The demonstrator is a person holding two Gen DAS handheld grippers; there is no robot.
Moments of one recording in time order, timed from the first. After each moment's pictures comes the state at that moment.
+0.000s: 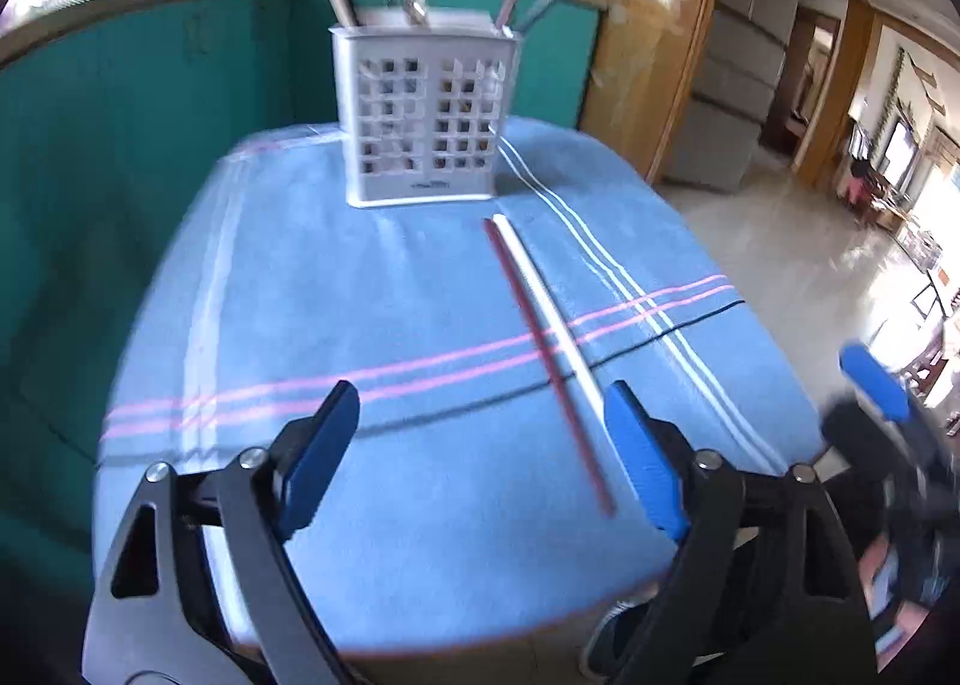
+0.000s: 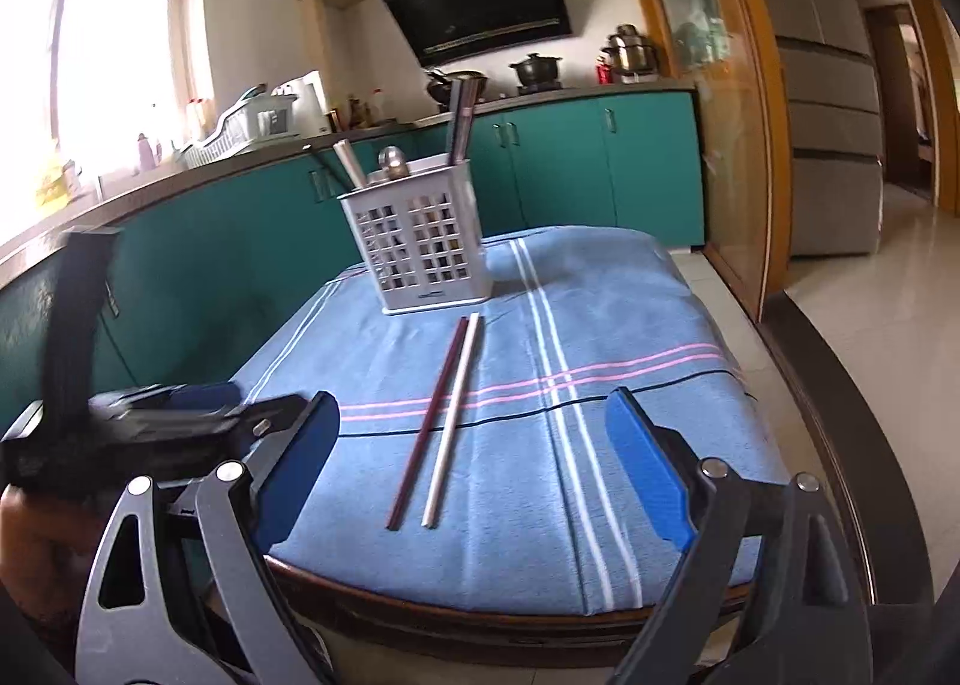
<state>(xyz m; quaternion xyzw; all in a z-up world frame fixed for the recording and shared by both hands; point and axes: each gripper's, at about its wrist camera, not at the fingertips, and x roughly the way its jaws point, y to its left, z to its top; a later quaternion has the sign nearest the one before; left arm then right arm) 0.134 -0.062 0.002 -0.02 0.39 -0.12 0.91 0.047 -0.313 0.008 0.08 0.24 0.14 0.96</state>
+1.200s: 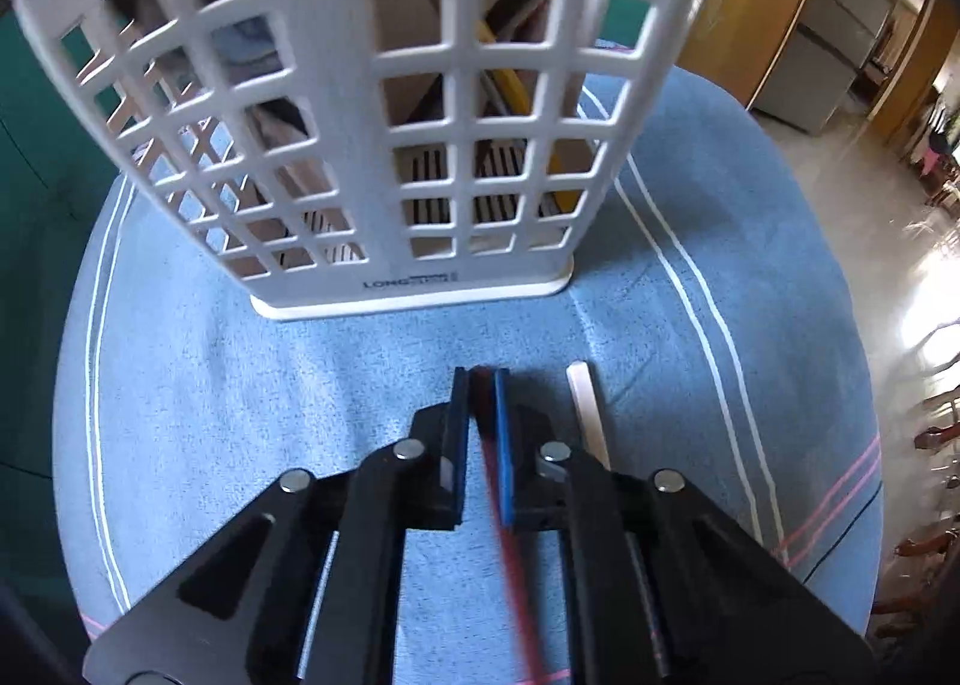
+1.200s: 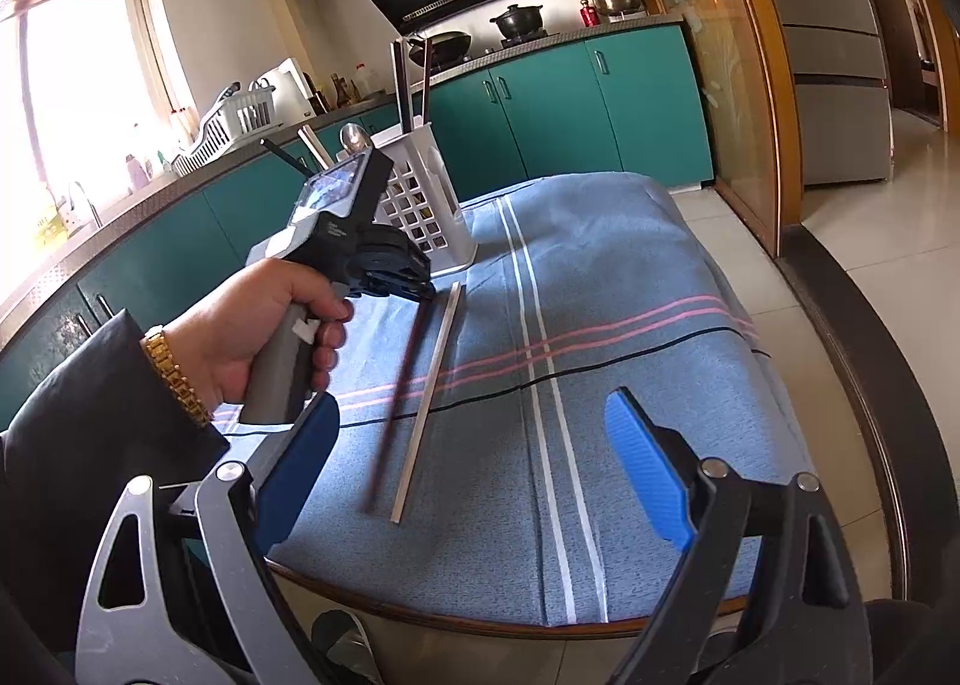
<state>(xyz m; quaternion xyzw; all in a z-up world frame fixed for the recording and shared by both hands) 0.355 -0.108 -0.042 -0.01 0.51 -0.05 0.86 0.074 -0.344 -0.006 0.14 0.29 0.16 0.93</state>
